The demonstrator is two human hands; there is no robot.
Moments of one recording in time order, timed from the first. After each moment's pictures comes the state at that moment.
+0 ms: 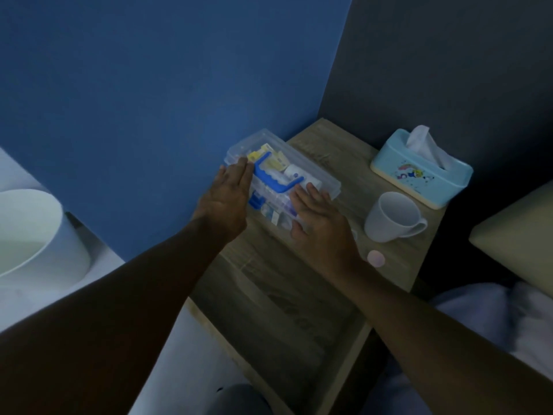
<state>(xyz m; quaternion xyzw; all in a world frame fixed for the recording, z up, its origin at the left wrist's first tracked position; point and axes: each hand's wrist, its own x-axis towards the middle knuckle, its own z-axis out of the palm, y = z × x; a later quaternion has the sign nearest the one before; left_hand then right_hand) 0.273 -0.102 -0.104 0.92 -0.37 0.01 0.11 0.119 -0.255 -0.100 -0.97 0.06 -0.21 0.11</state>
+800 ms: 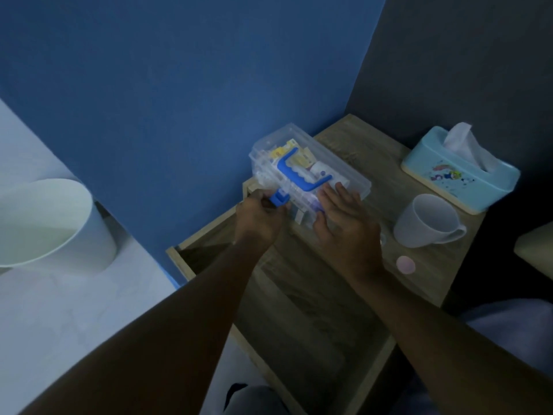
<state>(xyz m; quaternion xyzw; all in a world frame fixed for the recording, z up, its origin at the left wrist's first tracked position) 0.249 -0.117 -0.140 0.84 -0.08 -0.10 0.53 0.126 -0.246 -0.110 -0.95 0.09 -0.30 0.10</state>
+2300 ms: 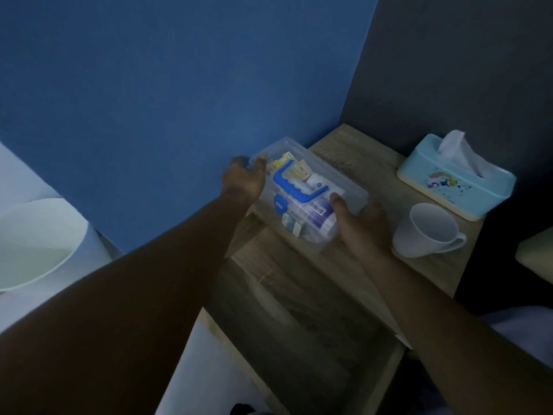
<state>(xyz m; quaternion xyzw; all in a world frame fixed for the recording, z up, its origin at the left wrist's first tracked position) 0.329 -0.135 -0.086 0.86 -0.03 -0.14 0.50 0.153 -0.270 -0.083 -0.74 0.44 -0.15 0.49</state>
